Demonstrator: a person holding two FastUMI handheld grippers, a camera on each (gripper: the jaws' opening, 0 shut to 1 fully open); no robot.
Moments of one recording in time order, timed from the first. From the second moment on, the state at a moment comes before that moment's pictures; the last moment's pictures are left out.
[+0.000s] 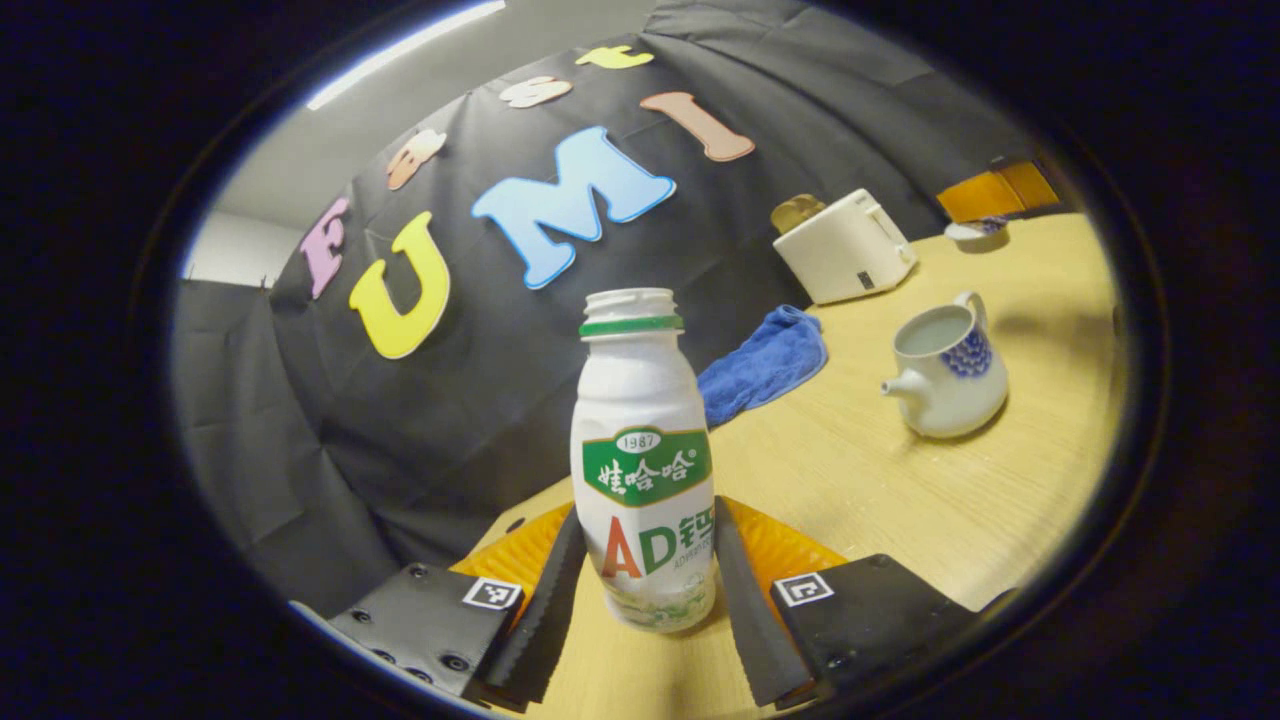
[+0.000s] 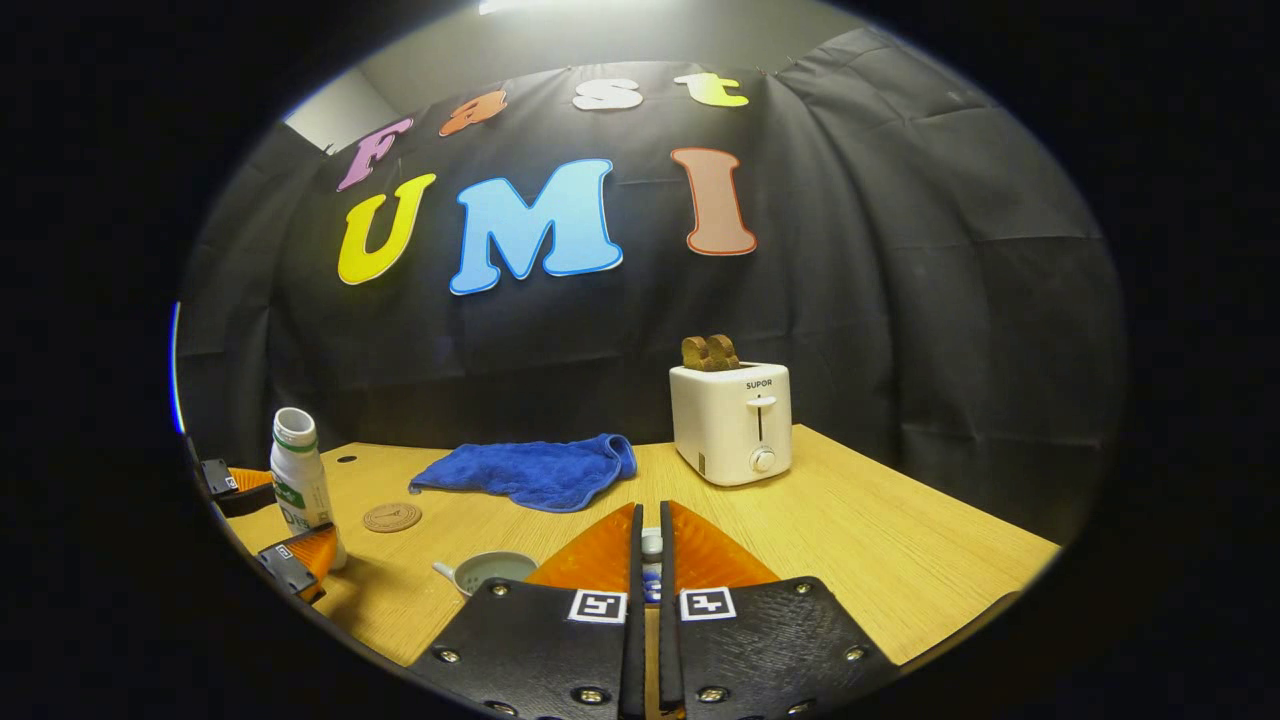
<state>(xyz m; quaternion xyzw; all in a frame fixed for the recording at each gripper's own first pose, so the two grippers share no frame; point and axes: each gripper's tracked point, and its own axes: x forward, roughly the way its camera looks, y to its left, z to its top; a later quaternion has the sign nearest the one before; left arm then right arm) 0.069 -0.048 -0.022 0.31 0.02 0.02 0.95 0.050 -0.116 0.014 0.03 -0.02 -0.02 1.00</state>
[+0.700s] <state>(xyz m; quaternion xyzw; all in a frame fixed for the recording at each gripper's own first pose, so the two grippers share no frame) 0.071 -0.090 0.003 0.56 -0.03 -0.01 0.83 0.048 -0.135 0.016 0.06 -0.02 -0.04 1.00</state>
